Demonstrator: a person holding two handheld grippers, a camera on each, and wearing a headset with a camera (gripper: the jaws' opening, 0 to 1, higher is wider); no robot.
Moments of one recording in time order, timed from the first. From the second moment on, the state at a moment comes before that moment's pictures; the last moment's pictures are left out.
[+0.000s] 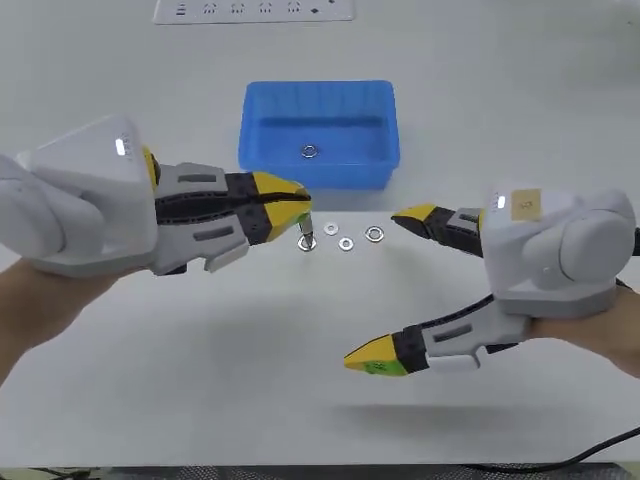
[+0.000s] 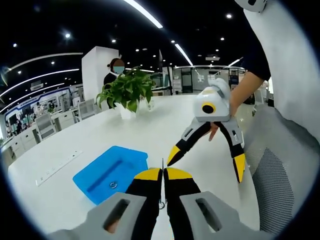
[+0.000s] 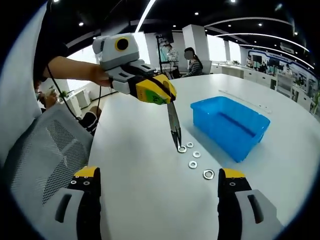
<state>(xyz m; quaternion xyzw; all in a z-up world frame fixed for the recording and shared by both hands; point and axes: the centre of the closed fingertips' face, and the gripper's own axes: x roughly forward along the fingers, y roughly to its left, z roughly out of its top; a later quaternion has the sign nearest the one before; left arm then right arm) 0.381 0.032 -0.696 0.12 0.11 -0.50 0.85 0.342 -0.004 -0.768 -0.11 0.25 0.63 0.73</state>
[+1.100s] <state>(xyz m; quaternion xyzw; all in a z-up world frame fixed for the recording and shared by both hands) 0.383 0.033 -0.703 0.11 0.16 -0.53 0.82 0.360 0.053 -0.767 -0.10 0.26 0.69 0.67</state>
